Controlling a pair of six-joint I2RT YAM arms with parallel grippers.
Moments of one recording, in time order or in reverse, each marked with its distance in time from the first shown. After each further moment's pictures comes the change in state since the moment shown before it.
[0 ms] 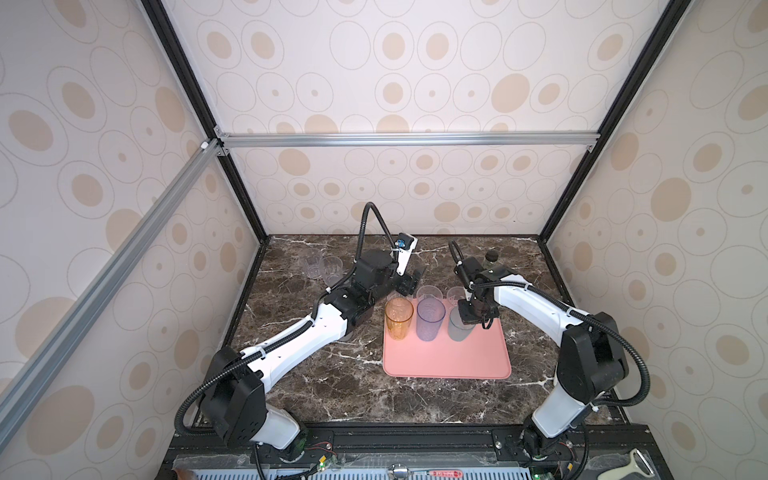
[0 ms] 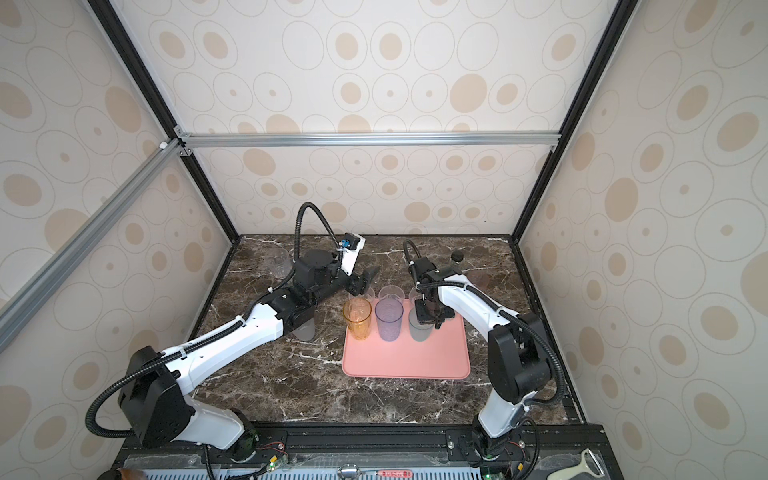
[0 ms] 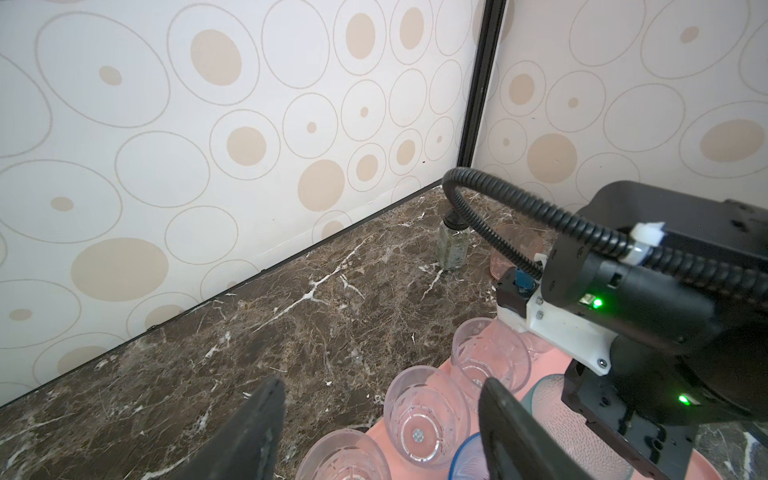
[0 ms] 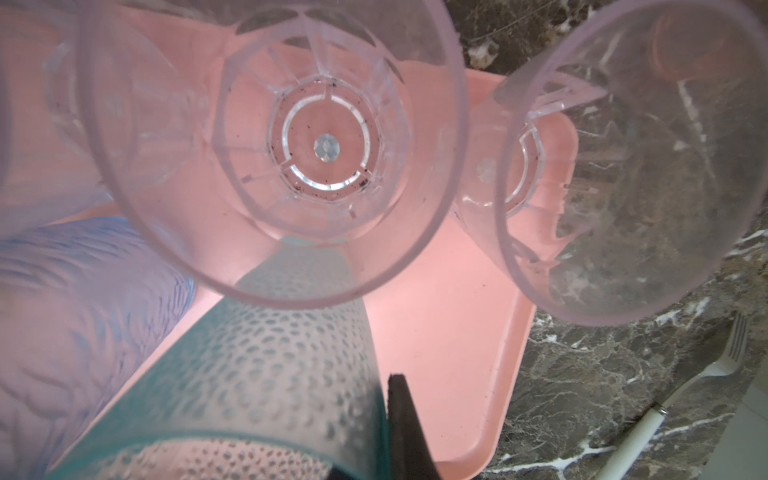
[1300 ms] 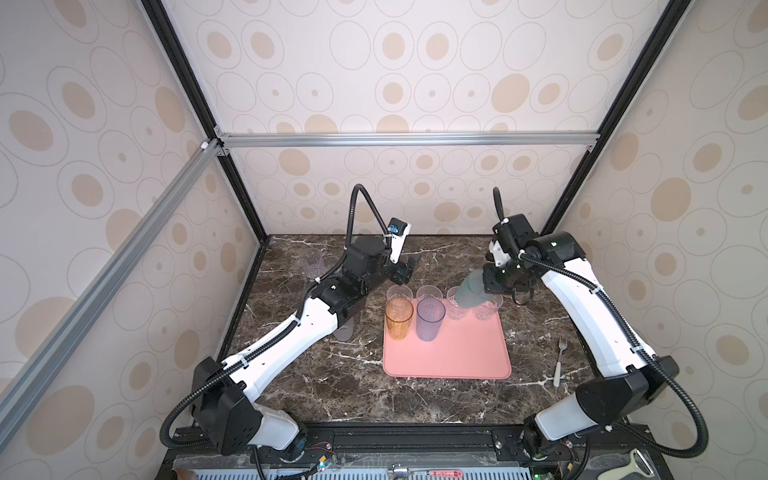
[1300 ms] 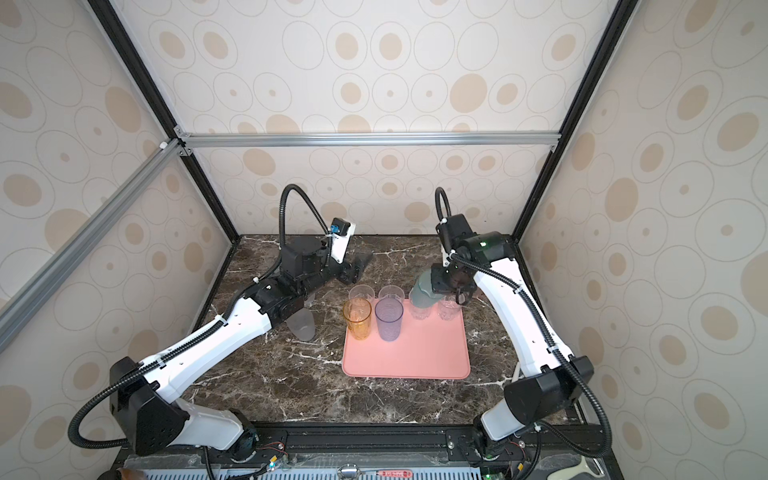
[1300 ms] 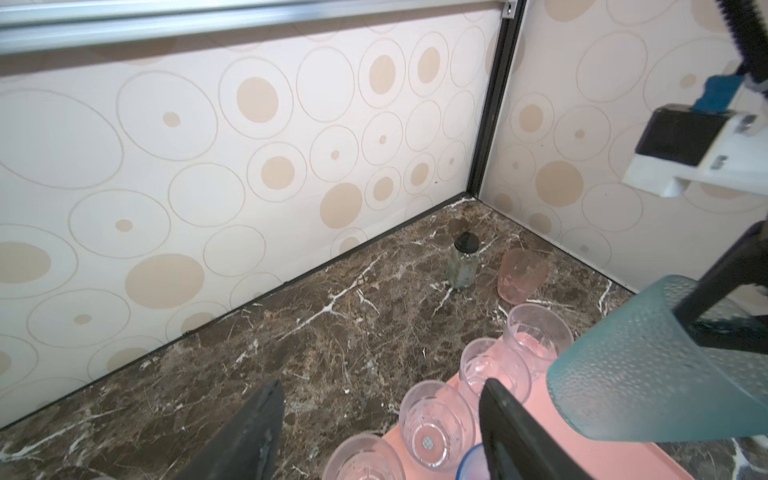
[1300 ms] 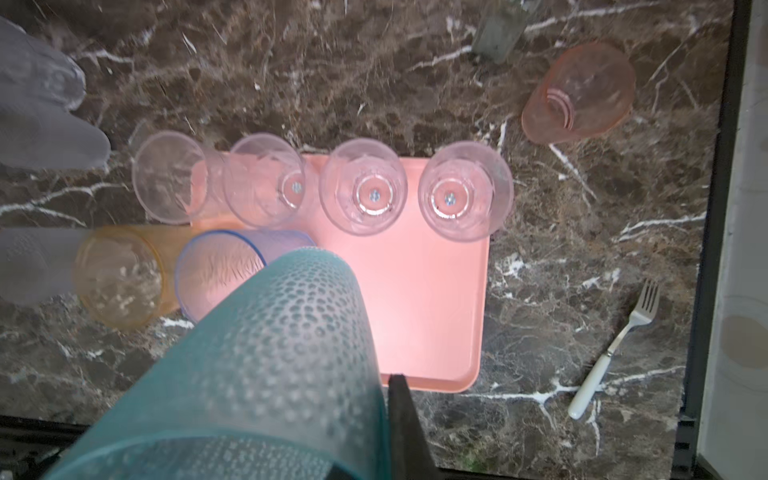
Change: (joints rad) left arm 0.020 -0.054 0.096 -0.151 -0.024 -0.005; right arm -0.078 -0.196 0.394 -0.379 -0.133 0.029
